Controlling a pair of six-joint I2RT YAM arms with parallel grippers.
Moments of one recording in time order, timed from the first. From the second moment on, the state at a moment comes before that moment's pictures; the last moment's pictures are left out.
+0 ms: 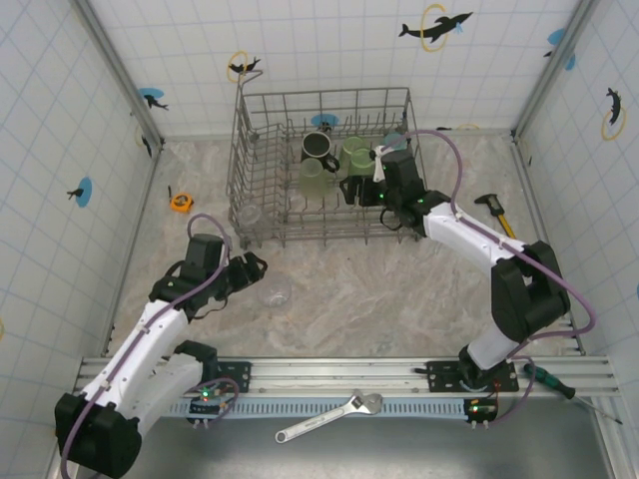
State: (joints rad) left arm -0.33 0.82 0.57 -0.65 0.24 -0.71; right arm 0.53 1.61 1.16 -0.11 -0.09 0.39
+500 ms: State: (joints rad) left arm -0.48 0.91 0.55 -0.71 0.18 -0.72; right arm 0.49 1.58 1.13 -0.01 -0.10 0.42
